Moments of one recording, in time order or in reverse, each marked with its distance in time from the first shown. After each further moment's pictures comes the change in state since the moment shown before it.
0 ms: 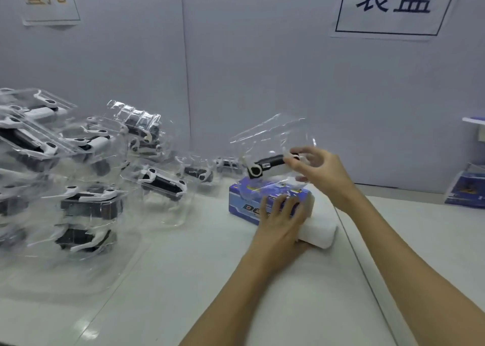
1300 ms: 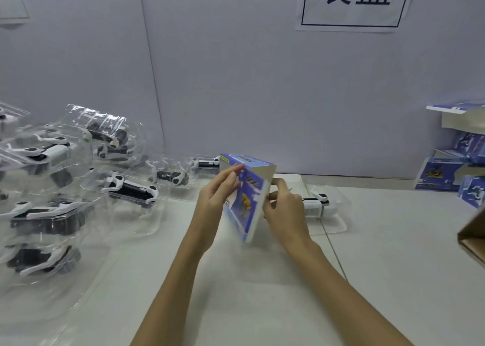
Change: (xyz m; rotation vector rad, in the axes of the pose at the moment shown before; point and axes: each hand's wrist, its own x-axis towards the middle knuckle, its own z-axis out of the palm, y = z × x) left_hand 0.001 -0.040 -0.076 -1.367 0.253 -0.319; right_hand -0.045 0.057 0.050 -0.411 0.223 -0.025
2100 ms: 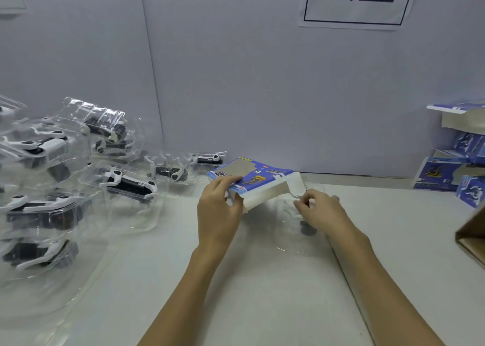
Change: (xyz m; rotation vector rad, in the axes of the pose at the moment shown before) left_hand -0.006 -0.030 0.017 0.647 0.375 0.256; right_hand 0.010 0.043 -0.070 -0.264 -0.249 0.384
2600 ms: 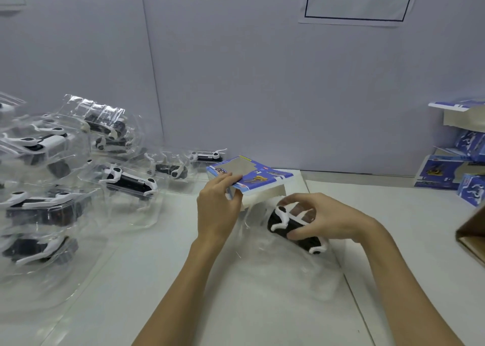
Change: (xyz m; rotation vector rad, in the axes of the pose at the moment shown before) left_hand 0.008 -0.008 0.006 0.036 -0.038 -0.038; right_hand -0.013 0.003 -0.029 0.033 -0.441 -0.311
